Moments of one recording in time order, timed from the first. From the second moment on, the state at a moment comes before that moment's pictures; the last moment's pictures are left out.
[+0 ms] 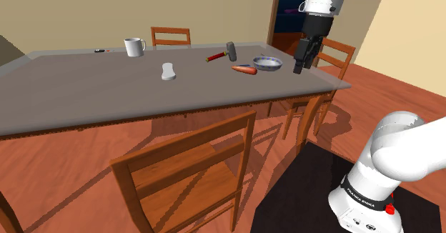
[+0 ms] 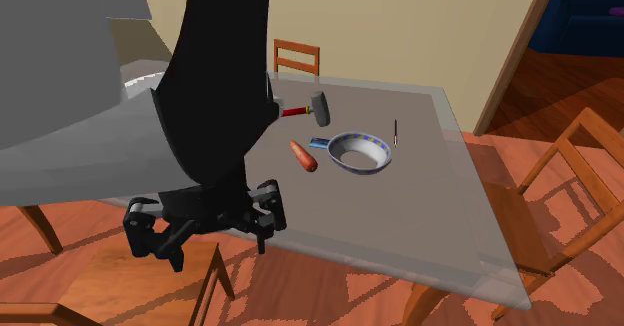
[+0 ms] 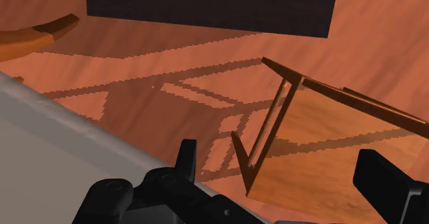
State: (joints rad) arm 0.00 -0.80 -0.03 -2.32 0.06 1.54 -0.05
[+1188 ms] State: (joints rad) arm -0.02 -0.21 -0.16 -1.96 -0.01 1.74 -0.27
